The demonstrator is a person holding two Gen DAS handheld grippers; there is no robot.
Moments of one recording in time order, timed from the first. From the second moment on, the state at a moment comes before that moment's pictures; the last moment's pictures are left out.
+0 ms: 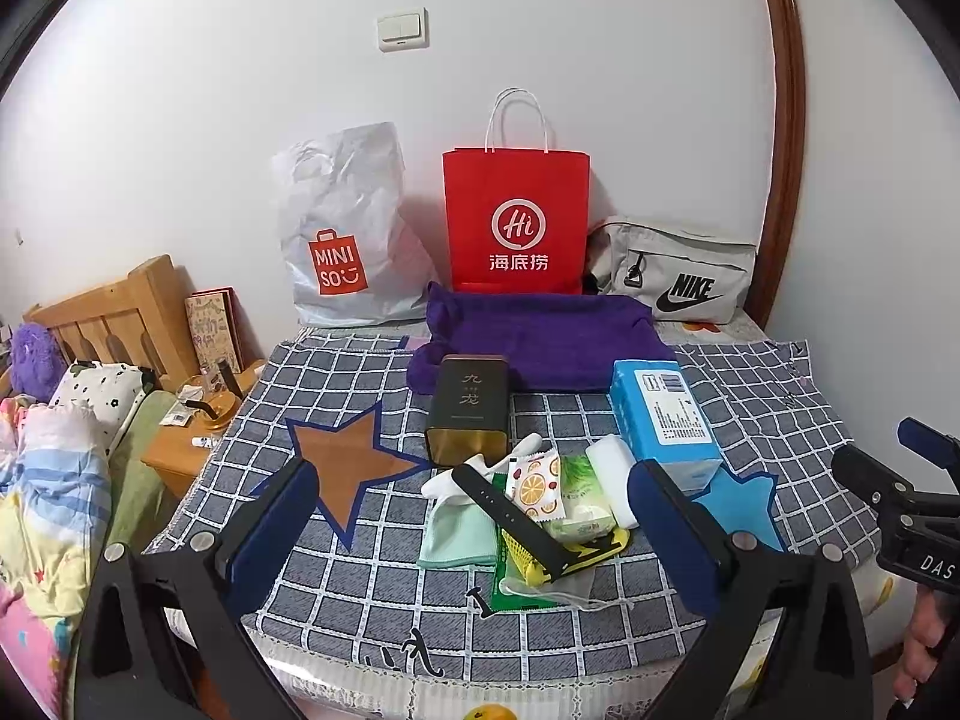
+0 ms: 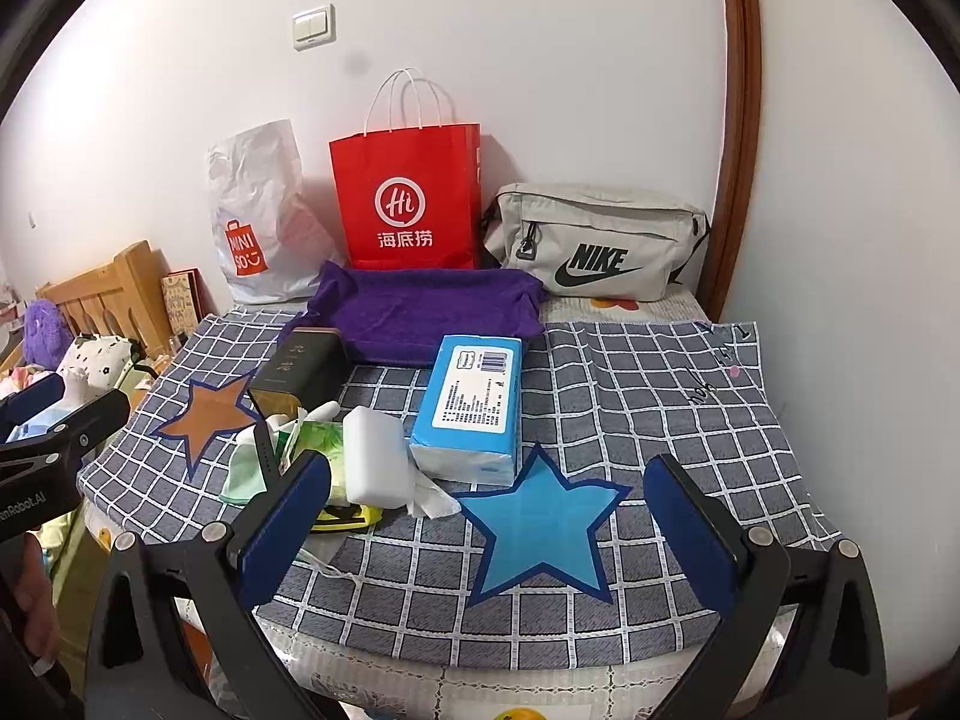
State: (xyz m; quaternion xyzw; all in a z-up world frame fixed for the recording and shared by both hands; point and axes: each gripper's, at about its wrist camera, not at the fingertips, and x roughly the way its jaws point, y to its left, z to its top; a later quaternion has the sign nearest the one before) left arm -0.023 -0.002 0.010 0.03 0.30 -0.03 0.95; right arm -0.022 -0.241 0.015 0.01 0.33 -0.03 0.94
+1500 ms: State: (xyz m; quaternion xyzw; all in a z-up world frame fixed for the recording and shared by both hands) left arm -0.023 -0.001 0.014 0.03 0.30 -0.03 0.95; right arm -0.025 -0.240 0.019 0.02 0.33 -0.02 0.94
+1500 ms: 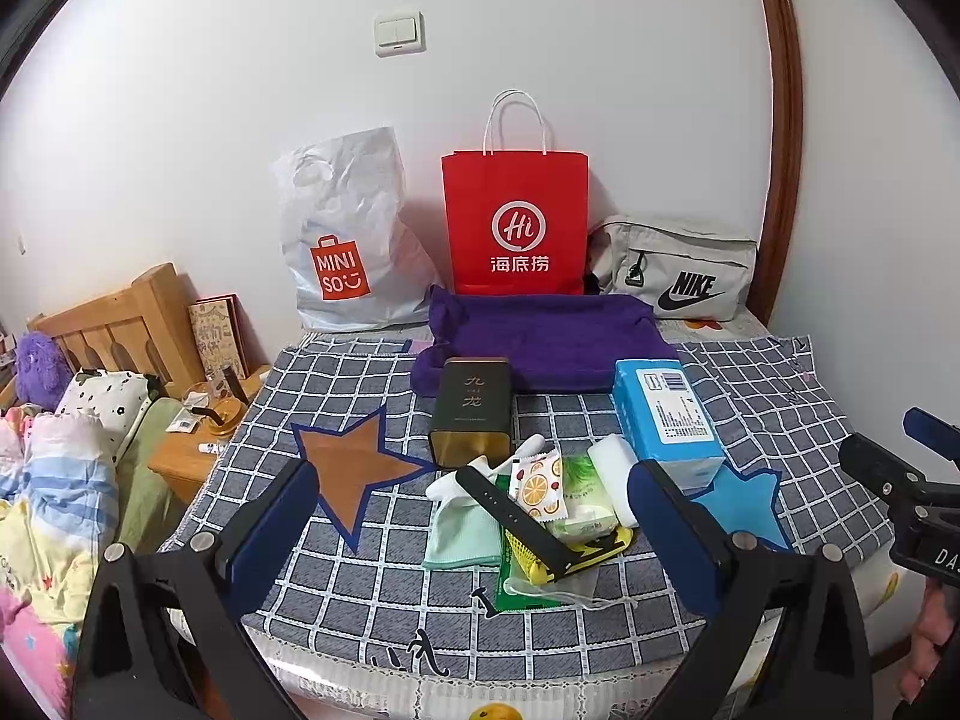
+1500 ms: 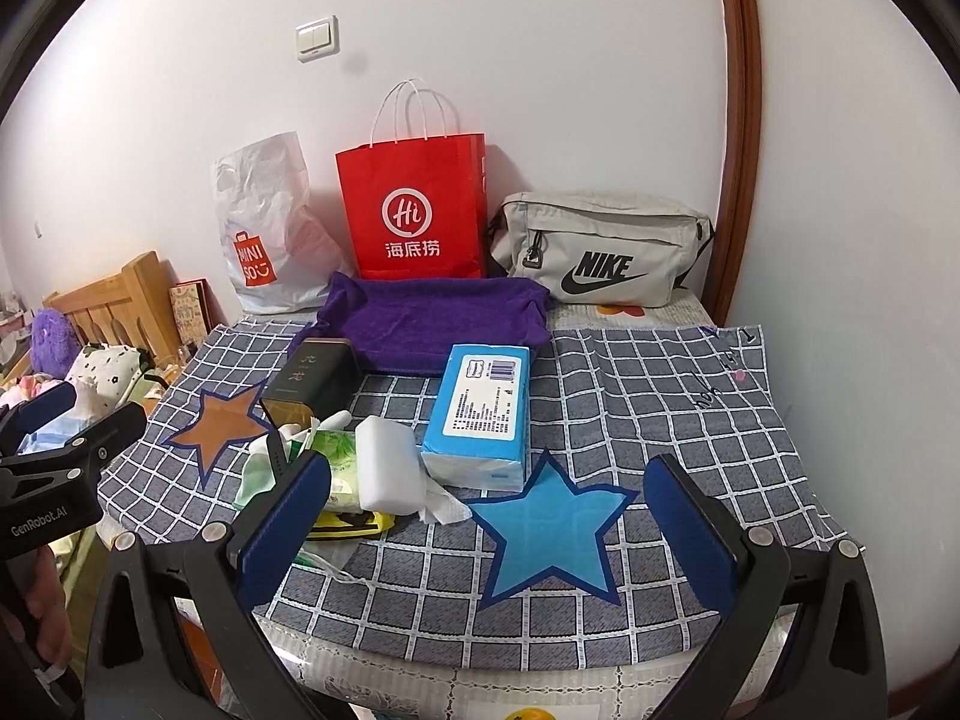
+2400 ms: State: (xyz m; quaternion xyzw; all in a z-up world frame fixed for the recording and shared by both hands) left arm 0.001 0.001 -0.007 0.02 0.32 -0.02 0.95; right arm -0.009 -0.244 -0.001 0.03 0.34 -0.01 0.94
